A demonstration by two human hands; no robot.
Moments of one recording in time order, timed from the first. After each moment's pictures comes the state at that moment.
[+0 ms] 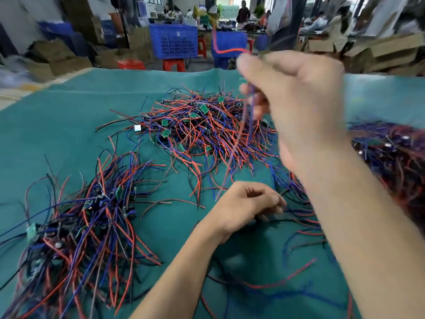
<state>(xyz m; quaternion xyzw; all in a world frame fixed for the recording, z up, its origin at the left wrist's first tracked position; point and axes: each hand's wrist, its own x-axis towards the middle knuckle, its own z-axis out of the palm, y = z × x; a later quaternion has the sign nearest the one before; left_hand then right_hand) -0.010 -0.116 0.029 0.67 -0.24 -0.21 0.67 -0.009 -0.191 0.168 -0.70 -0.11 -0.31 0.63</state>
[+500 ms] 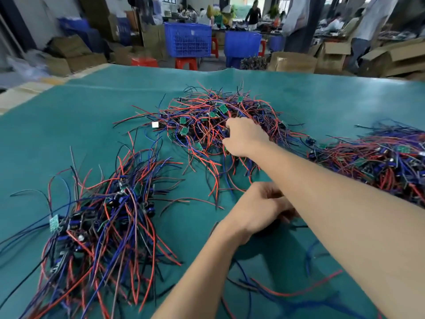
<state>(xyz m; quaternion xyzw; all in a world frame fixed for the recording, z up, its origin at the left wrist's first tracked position) -0.006 -0.114 0.027 0.64 -0.21 -0.21 0.71 0.127 -0.162 0.078 -0.99 0.00 -0.05 0.09</state>
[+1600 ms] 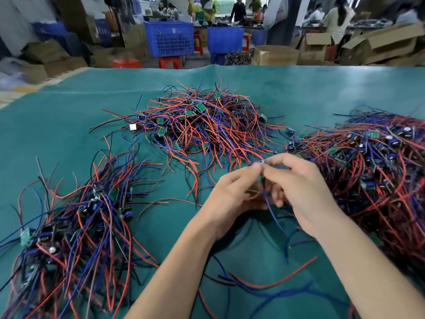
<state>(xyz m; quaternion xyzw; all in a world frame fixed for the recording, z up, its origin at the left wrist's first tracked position) 0.004 -0.115 0.026 0.55 -0.14 -0.25 0.79 -0.026 -0.249 0.051 -0.72 0.08 -0.09 0.69</state>
